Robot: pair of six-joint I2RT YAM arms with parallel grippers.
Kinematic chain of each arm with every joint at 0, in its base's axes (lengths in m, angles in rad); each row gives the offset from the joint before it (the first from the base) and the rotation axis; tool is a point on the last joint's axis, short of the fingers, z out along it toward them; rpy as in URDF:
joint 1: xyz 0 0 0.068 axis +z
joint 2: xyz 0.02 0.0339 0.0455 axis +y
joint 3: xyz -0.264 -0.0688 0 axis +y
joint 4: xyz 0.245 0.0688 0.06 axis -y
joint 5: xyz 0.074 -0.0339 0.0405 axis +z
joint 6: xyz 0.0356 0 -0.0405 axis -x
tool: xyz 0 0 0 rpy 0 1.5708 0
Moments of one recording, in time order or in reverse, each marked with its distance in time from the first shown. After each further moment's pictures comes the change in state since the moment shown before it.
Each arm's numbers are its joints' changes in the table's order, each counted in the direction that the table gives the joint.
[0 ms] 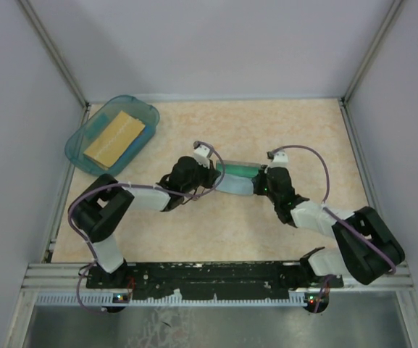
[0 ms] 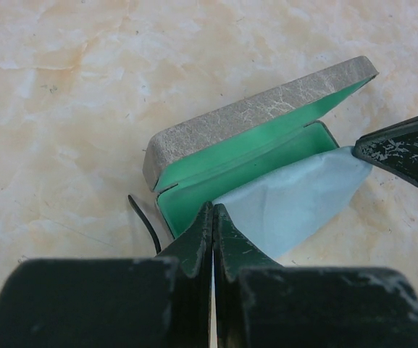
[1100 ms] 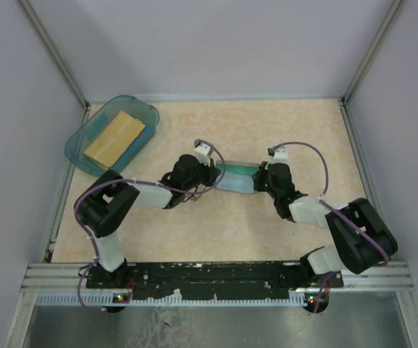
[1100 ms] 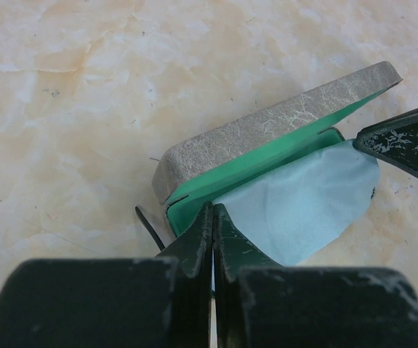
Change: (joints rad) left arm 0.025 0.064 -0.034 0.027 -0.026 0.000; right arm -0.048 0.082 -0.033 0.055 0.046 0.007
